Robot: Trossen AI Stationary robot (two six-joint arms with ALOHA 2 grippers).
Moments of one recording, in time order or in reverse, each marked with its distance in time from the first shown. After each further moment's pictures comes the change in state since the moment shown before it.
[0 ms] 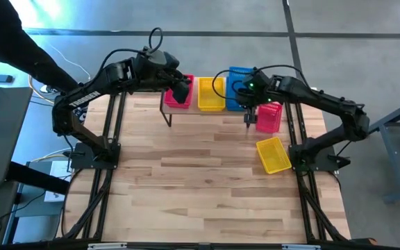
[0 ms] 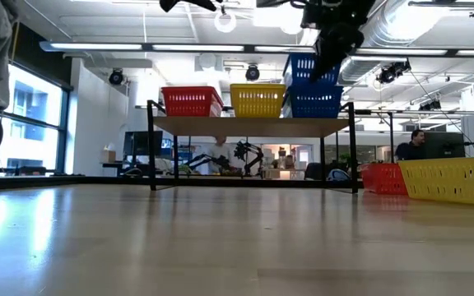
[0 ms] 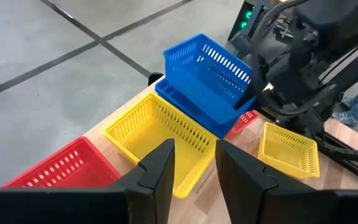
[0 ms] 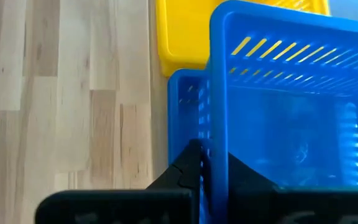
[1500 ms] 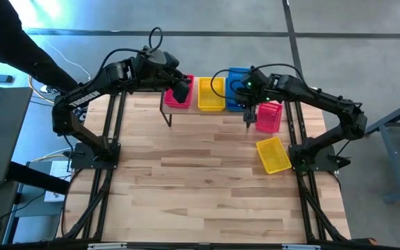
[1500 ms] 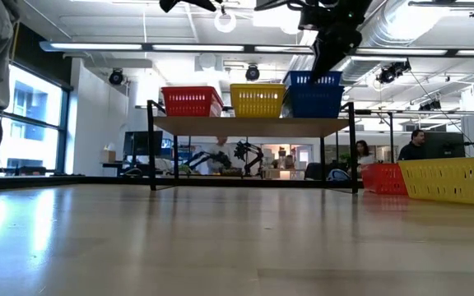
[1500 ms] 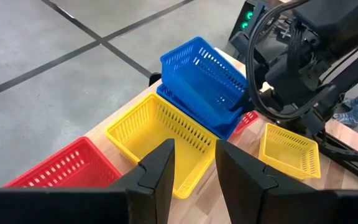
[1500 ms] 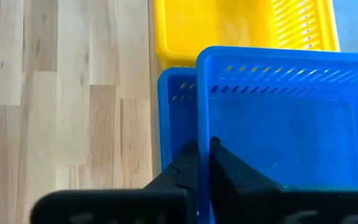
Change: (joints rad) left arm 0.005 0.000 0.000 0.001 0.000 0.000; right arm -0.007 0.029 0.041 -0.045 0.008 0.003
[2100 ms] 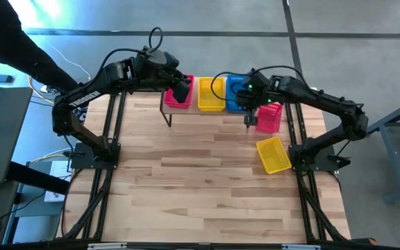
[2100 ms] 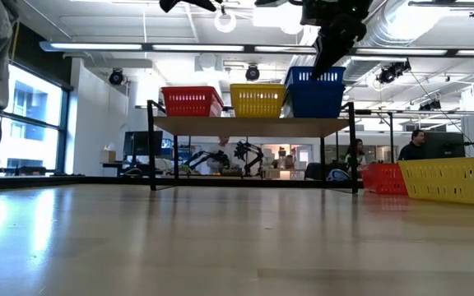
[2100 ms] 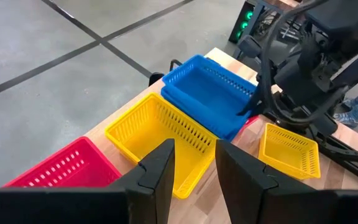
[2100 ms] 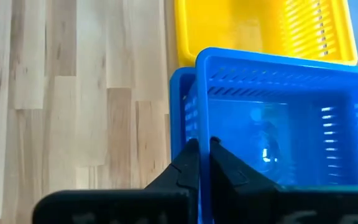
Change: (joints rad) left arm 0.000 0.000 0.000 0.000 0.000 0.000; right arm 0.029 -0.017 0.000 -0.024 -0.021 0.048
